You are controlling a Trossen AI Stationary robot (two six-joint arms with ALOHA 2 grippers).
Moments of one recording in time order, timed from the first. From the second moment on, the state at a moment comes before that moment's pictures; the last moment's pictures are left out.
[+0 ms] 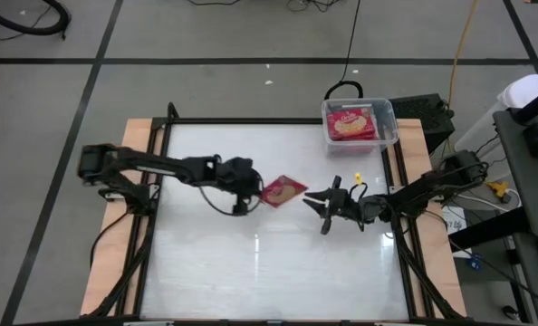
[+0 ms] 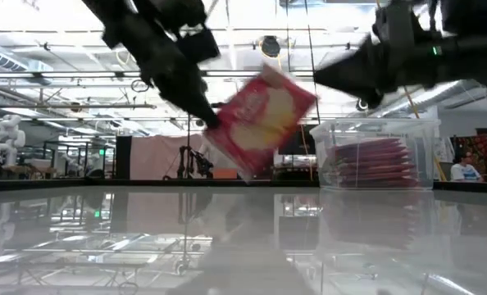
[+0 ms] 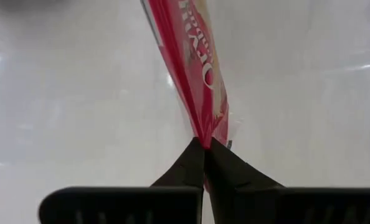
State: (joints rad) left arm 0.09 1.55 0.94 -0.19 0.08 0.18; right arm 0.30 1.45 0.23 1.20 0.59 0.14
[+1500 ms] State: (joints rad) left arm 0.03 1.40 0.94 -0.61 -0.26 0.26; right arm -0.07 1.71 1.09 0.02 0.05 0.01
